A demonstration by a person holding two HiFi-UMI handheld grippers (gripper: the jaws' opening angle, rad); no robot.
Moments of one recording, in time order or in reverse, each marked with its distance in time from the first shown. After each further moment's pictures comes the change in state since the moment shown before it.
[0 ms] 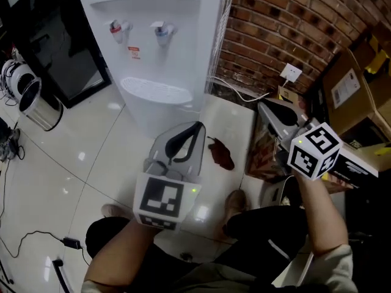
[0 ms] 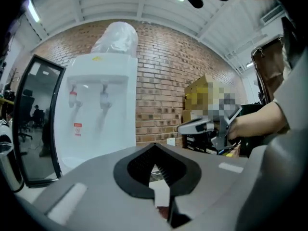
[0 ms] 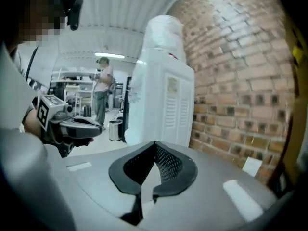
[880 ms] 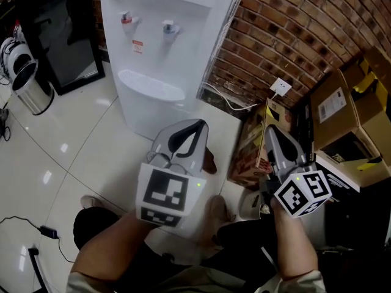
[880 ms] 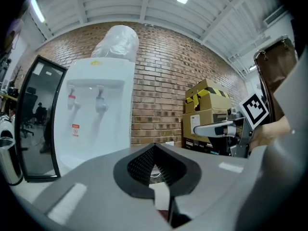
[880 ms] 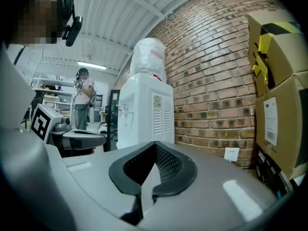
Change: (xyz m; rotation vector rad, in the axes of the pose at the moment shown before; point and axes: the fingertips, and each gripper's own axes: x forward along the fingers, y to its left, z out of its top) left arm -0.004 -0.020 0.015 -0.029 -0.016 0.022; right arm -0.073 0.015 0.002 0.162 -0.137 -0.226
